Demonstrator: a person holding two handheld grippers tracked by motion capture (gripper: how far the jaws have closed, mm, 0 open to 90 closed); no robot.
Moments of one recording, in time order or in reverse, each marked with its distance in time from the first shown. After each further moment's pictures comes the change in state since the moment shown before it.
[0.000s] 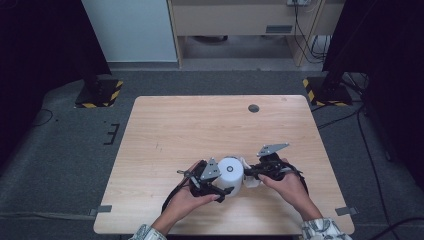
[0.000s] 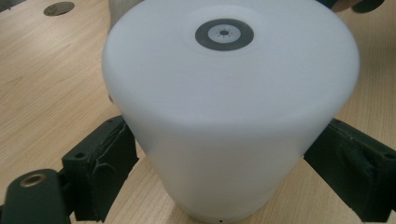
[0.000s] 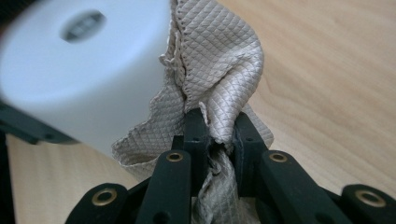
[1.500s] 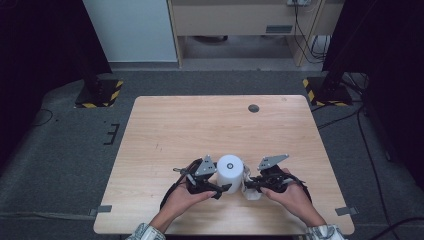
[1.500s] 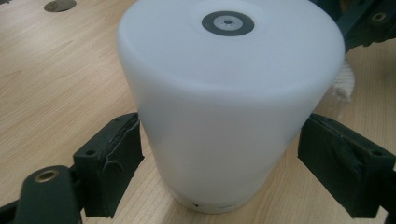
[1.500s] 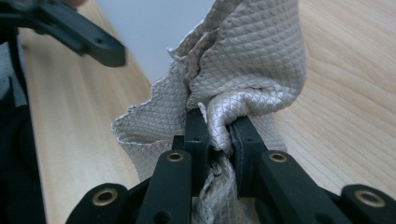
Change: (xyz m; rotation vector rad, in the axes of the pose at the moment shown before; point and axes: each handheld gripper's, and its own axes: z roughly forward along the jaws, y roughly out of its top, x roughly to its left) left arm 0.012 -0.006 -0.003 -0.030 -0.033 -0.045; right arm 0.019 -0.025 -0.001 0.066 0.042 -0.062
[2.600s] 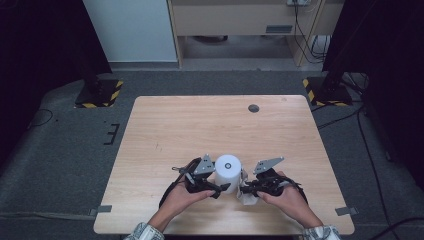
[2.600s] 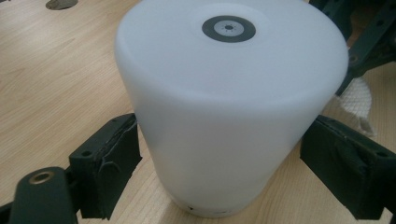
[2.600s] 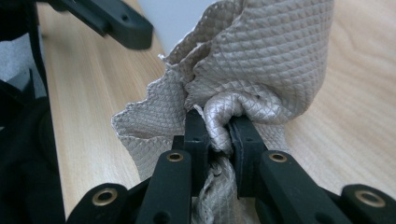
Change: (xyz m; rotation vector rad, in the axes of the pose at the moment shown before) left arm 0.004 0.000 -0.002 0.006 -0.002 -0.004; right arm 0.008 -0.003 0.013 0.033 0.062 -0.008
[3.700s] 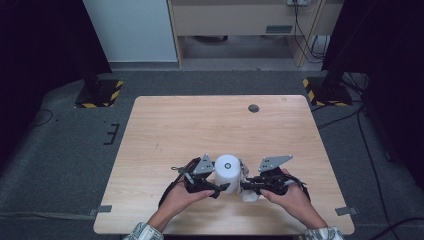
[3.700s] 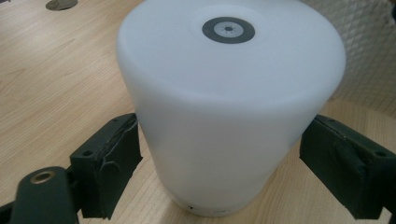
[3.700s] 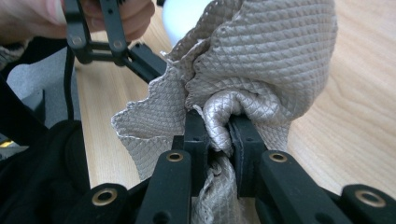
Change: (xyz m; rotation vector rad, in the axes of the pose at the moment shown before) left arm 0.001 0.000 -0.001 -0.003 -0.005 -0.002; right arm 0.011 0.011 -0.025 -0.123 0.021 -0.030
